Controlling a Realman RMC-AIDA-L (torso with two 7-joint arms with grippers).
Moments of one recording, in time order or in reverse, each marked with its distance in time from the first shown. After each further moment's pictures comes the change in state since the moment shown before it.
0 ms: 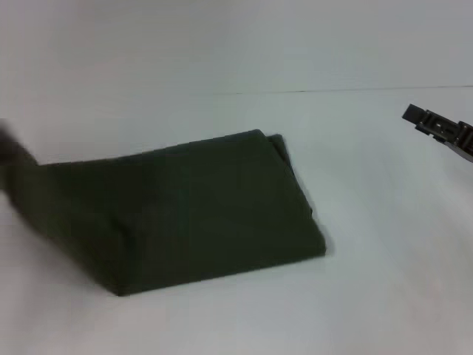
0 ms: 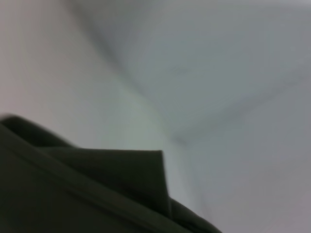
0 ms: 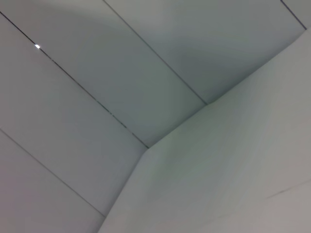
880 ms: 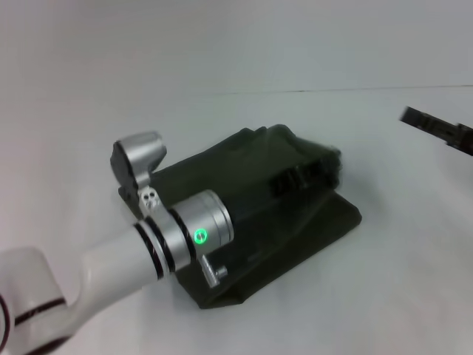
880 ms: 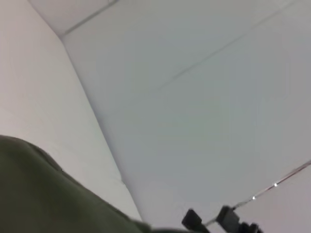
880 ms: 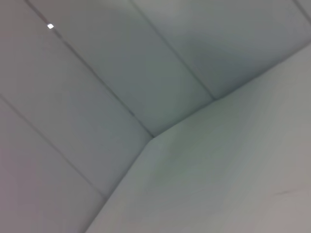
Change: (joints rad) left arm -0.460 -0.108 0.172 -1.096 -0.248 -0.669 0.801; right arm 0.006 -0.028 -0.025 -0.002 -0.016 -0.041 -0.068
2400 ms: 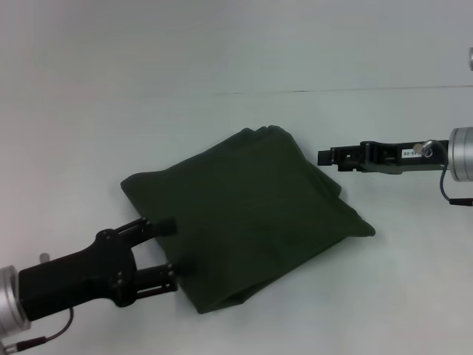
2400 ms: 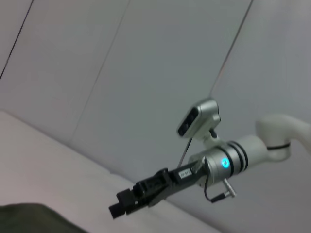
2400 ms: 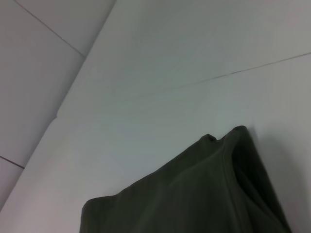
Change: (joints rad) left arm 0.479 0.013 0.201 0.763 0.177 0.645 0.143; right arm 0.236 -0.046 -0.352 0.004 -0.271 0.150 0.501
